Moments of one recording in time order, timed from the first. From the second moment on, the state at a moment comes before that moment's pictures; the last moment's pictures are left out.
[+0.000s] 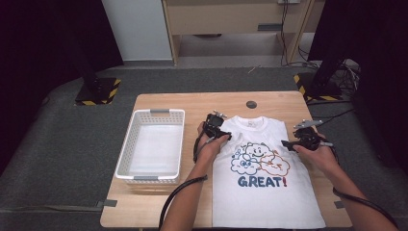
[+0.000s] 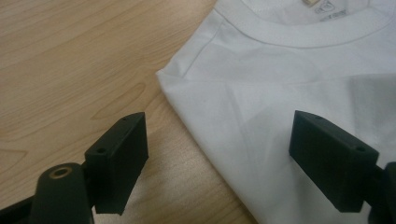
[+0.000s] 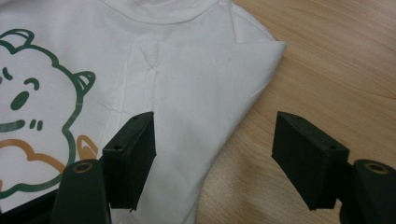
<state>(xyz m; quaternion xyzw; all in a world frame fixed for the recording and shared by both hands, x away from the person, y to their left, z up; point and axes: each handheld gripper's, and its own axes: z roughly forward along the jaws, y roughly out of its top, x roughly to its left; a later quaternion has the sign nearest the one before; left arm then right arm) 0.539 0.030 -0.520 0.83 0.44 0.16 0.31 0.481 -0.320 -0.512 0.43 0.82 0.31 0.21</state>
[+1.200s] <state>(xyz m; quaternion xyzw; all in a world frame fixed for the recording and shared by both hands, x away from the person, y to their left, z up) 0.547 0.026 -0.523 0.84 0.41 0.15 0.32 0.512 -0.332 -0.509 0.46 0.80 0.32 0.21</state>
